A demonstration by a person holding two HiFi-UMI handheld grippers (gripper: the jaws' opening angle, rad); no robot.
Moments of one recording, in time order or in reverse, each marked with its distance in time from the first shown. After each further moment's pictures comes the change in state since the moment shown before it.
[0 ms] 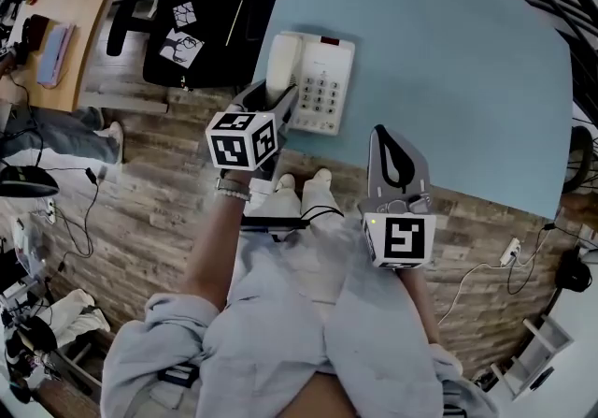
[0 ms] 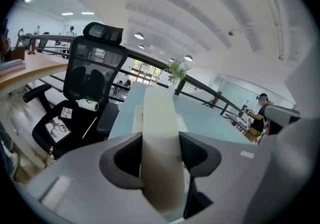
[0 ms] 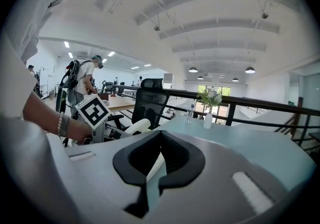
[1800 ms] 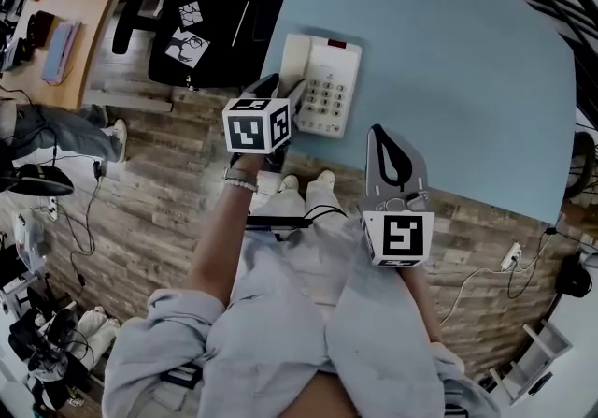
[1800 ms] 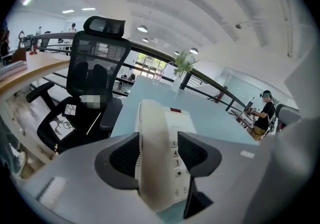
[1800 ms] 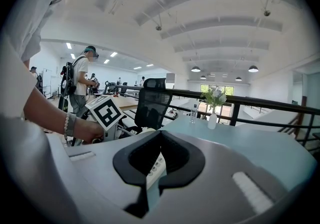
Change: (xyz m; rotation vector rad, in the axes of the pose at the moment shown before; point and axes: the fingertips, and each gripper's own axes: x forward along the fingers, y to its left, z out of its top) left arm 0.019 0.008 -0.001 -0.010 0.087 0.059; right arm 0.010 0.011 0.004 -0.016 0.015 0.038
